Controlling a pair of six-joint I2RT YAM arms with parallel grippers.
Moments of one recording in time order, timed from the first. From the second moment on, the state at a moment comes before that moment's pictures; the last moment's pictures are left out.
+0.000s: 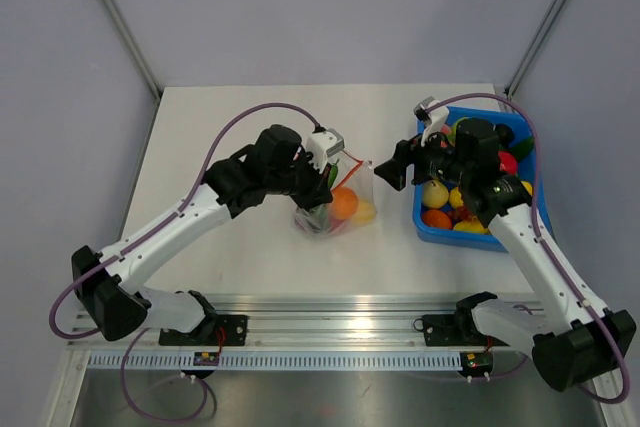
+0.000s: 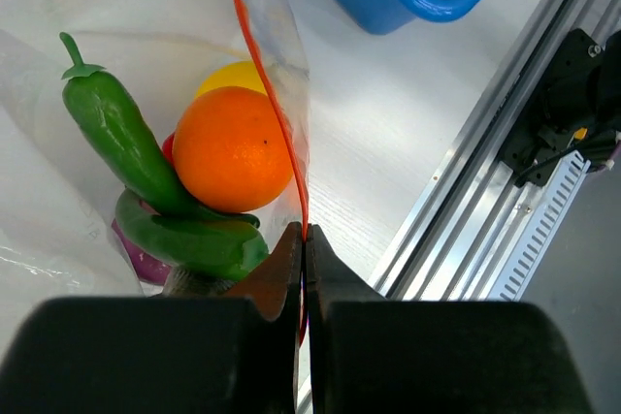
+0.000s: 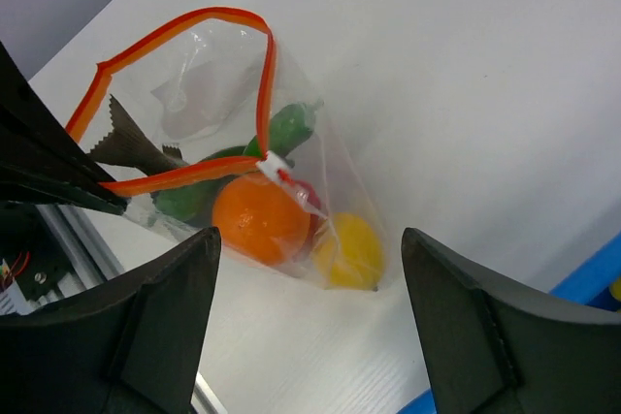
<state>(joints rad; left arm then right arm) -0.79 1.33 1.30 -0.63 0.30 -0.09 0.36 1.04 1.05 -0.36 -0.45 0.08</state>
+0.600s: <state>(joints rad) -0.79 1.31 1.27 -0.65 0.32 -0.08 0.31 1.19 1.02 -0.33 -0.80 -0.11</state>
